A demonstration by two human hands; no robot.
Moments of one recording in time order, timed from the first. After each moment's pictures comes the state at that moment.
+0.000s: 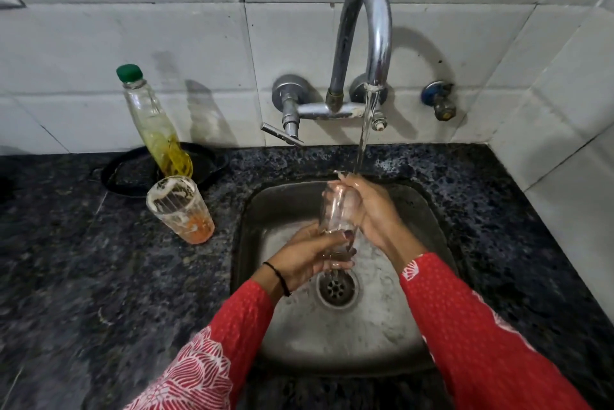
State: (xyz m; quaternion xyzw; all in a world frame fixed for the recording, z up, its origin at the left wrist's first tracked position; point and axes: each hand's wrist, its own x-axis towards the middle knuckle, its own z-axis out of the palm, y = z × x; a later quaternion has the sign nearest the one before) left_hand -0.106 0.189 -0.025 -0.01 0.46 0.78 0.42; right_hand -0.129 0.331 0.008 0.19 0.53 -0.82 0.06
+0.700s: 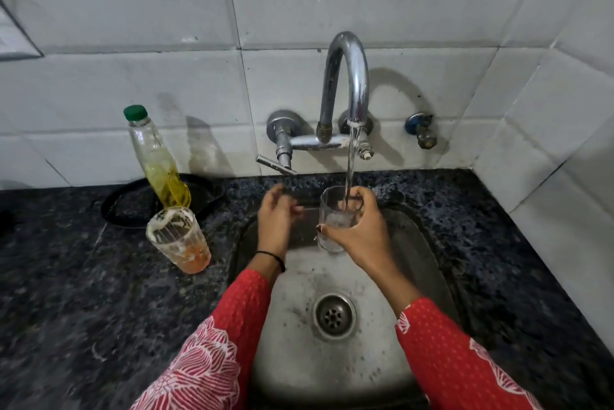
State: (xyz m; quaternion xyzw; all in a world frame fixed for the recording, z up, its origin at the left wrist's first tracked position) left_hand -0.170 0.193 0.004 -0.11 0.60 0.79 0.04; right_hand -0.107 0.324 0.021 0.11 0.80 -0.57 -0.13
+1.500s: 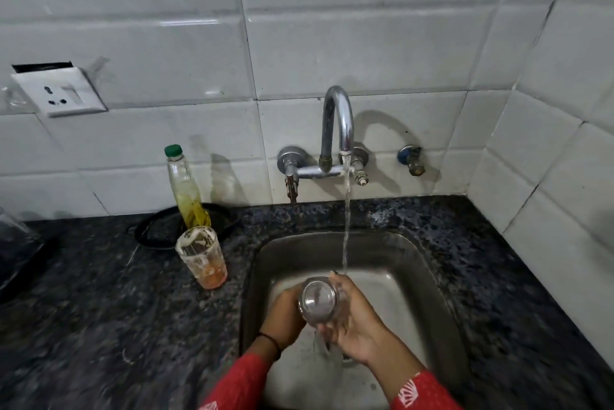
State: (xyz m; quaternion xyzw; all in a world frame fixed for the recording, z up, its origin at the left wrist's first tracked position) left_hand -0.058 0.159 -0.019 0.18 0.84 0.51 0.07; right_hand -0.014 0.289 0.029 0.29 0.39 -0.84 0.23
